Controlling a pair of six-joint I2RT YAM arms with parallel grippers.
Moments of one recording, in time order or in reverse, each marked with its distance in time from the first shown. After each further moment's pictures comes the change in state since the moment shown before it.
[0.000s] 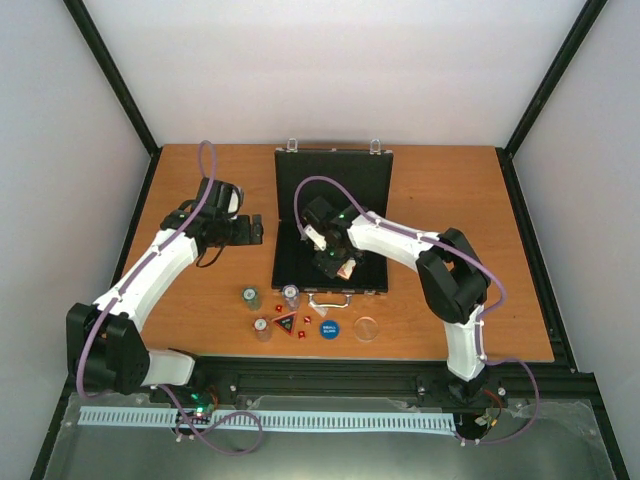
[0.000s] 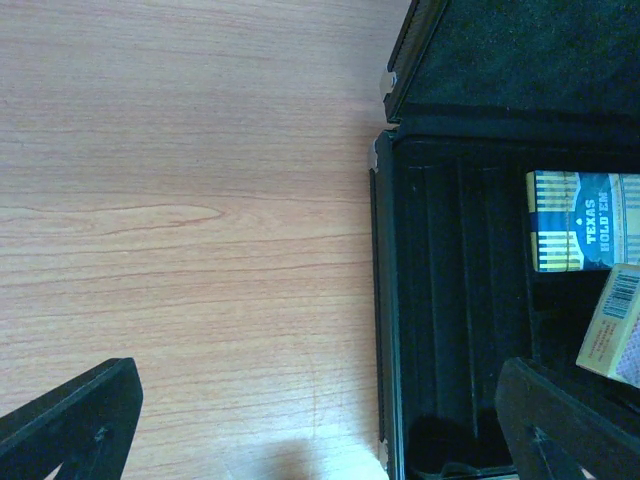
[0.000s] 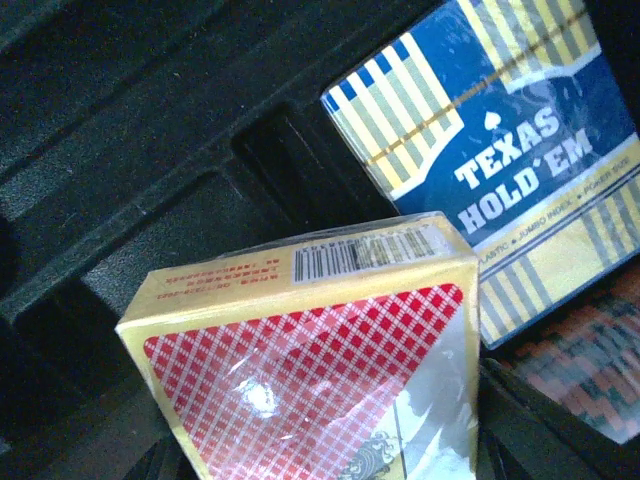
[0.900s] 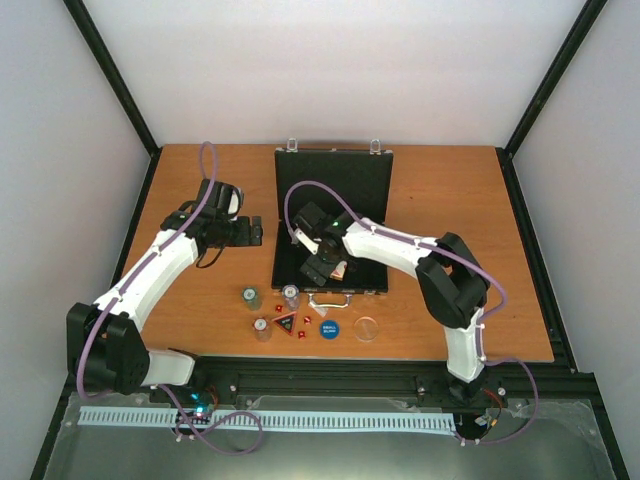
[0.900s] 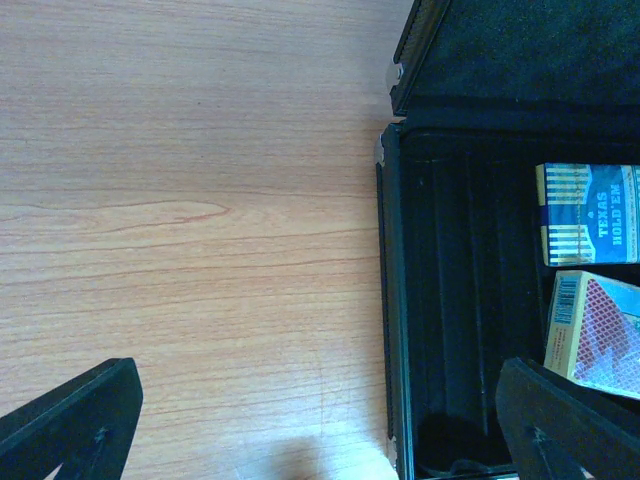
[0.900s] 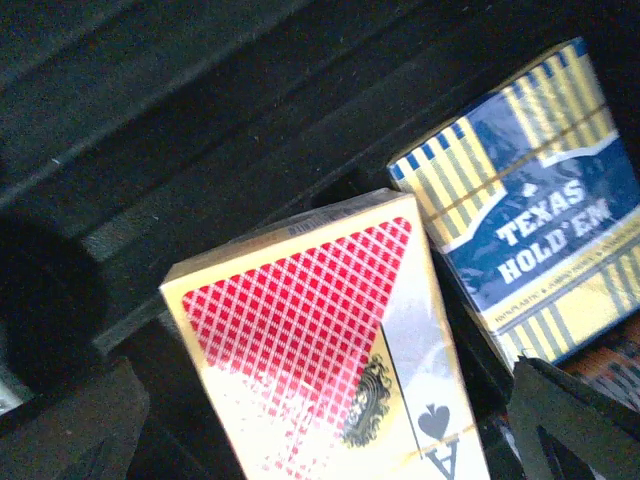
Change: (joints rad) left arm 0.000 -0.001 -0.008 0.000 -0.008 0.016; right arm 0.063 -0.003 -0.026 0.080 0.031 -0.030
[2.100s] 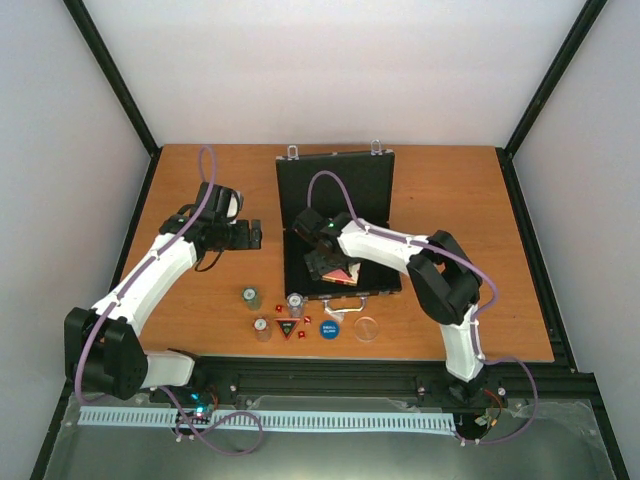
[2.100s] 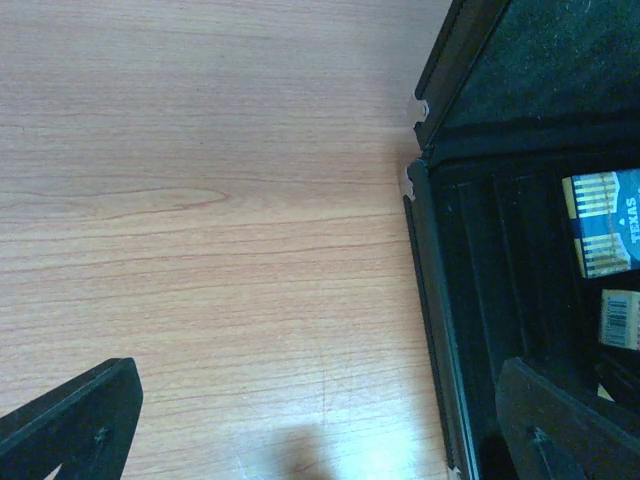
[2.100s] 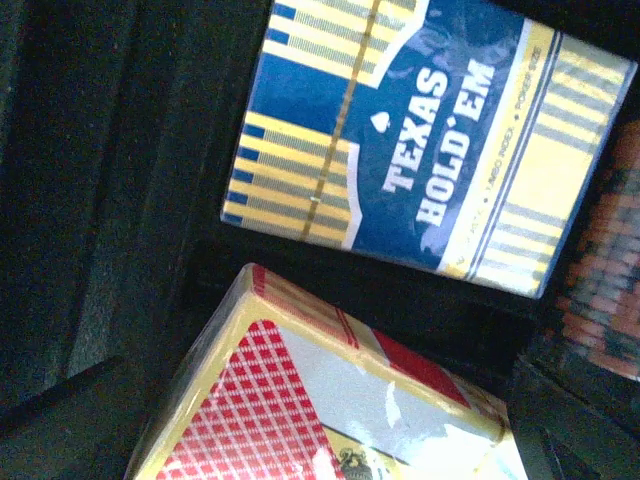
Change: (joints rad) left arm 0.000 -0.026 -0.029 0.000 0.006 0.006; right arm 0.001 0.056 0.044 -0.094 0.123 0.611
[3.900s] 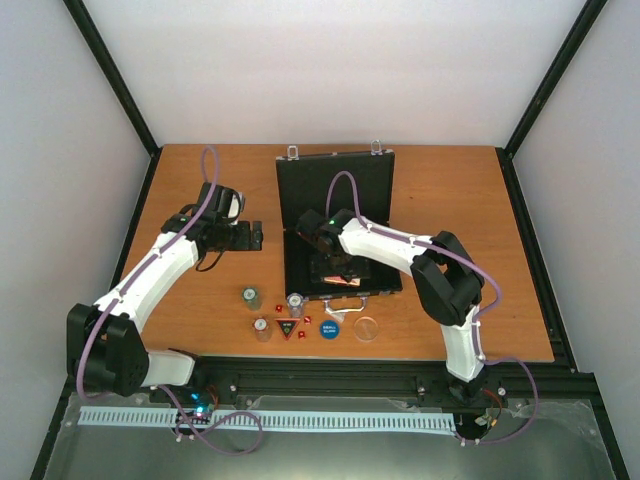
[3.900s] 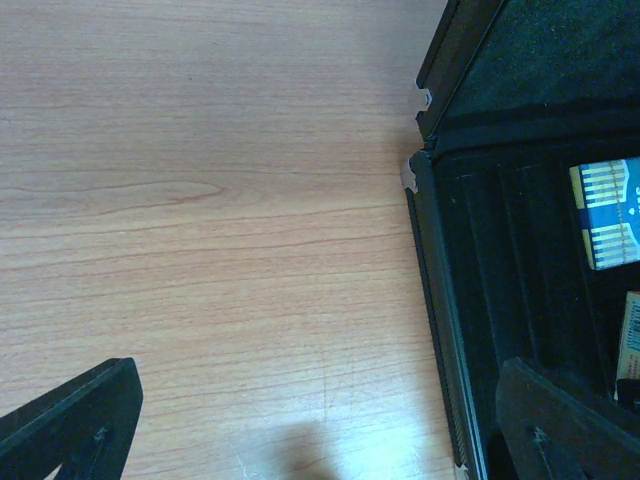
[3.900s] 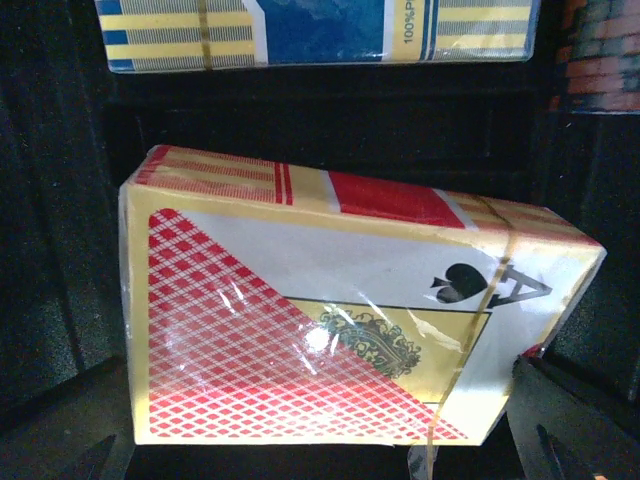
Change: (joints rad) left arm 0.000 0.018 -0.002 0.000 0.013 0.012; right arm -0.001 -0.035 -0.001 -0.185 -0.129 0.343
